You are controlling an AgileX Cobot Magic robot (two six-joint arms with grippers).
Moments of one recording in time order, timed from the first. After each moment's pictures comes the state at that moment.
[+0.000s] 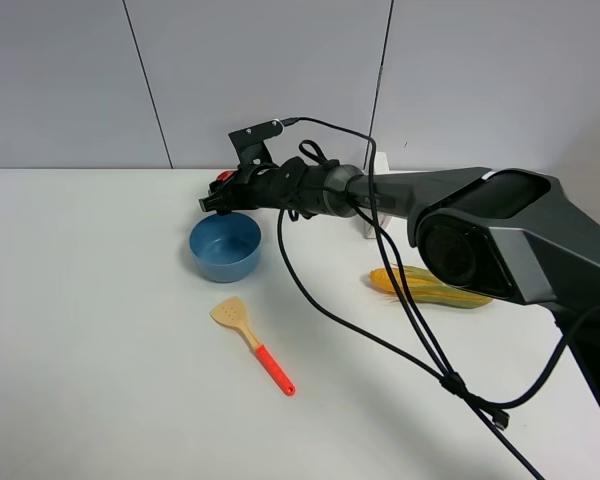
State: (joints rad) left arm 0.02 -0.01 -0.51 -0.01 1.05 0.03; right arm 0.64 2.54 -1.91 0.95 -0.01 -0.87
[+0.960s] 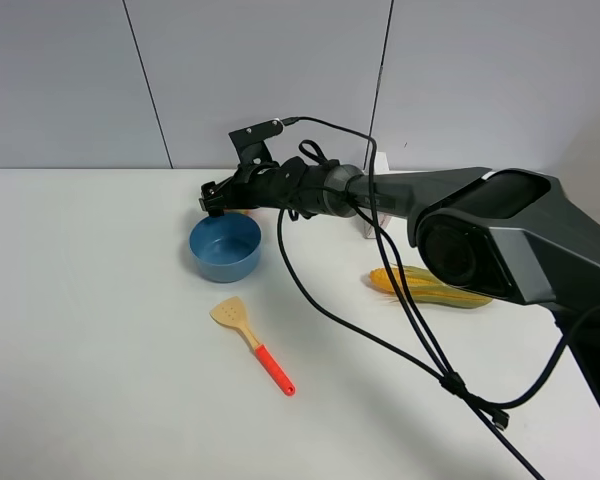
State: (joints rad) left arm 0.02 -0.01 -0.51 -0.01 1.05 0.03; right arm 0.64 2.54 -1.91 0.95 -0.01 -0.87
